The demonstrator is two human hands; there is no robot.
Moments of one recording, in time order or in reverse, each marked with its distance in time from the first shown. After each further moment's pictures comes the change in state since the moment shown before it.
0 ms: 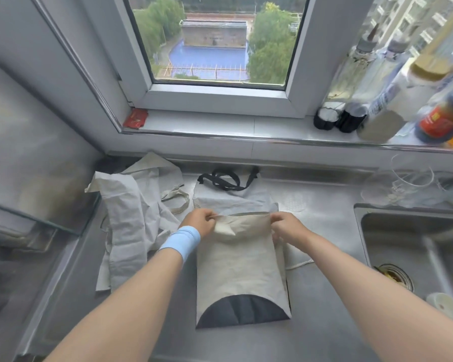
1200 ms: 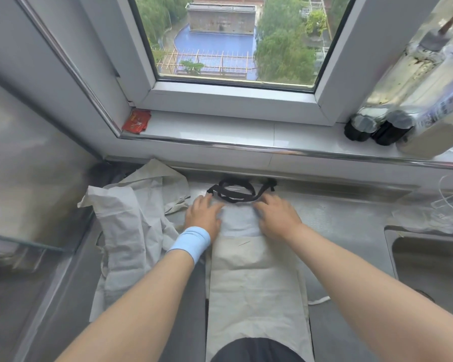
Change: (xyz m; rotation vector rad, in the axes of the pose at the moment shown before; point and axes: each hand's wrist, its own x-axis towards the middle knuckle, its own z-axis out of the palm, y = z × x) left_hand 0.075 -0.010 -0.012 0.438 0.131 0.137; right_hand 0.116 -0.041 0.031 -1.121 0.136 -0.470
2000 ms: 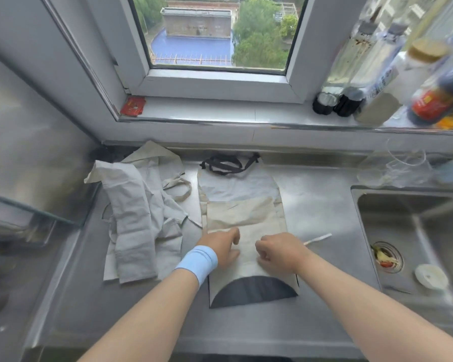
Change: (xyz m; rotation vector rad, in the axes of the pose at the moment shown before) left_hand -0.144 0.037 0.039 -0.058 -0.294 0.270; right_hand -0.187 -0.042 0.036 0.058 -0.102 -0.189
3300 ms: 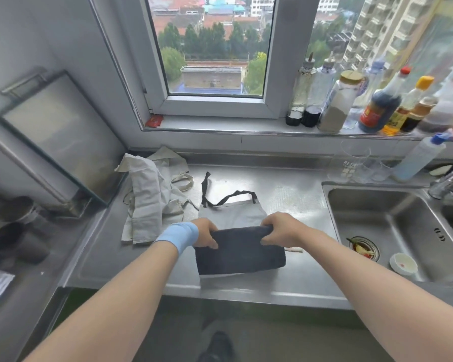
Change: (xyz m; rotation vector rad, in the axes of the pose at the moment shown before) left_hand -0.129 0.059 -0.020 -0.047 -0.057 -0.200; right_hand -0.127 -0.040 -0.069 0.412 0.013 0.290
